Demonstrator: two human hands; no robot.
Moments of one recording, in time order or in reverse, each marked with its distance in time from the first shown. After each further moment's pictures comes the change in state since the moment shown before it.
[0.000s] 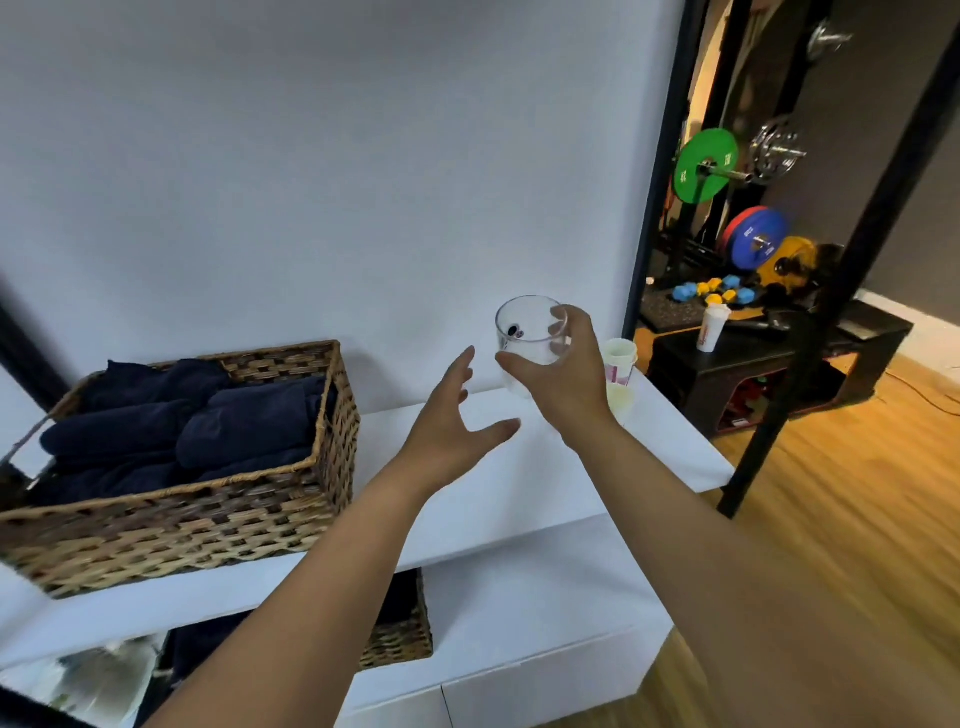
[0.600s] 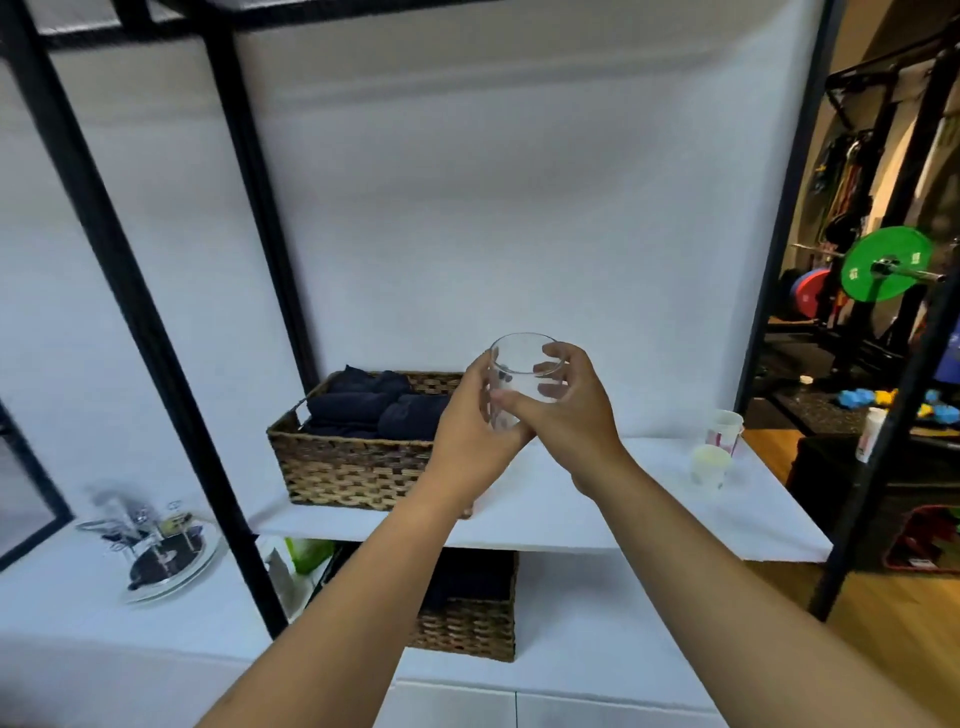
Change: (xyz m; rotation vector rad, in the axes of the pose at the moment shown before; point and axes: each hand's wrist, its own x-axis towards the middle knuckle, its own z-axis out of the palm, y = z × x) left_hand -0.184 0.123 -0.053 -0.062 0.458 0.167; right_hand -0.154 -0.152 -0.015 0.243 -0.432 -0.092
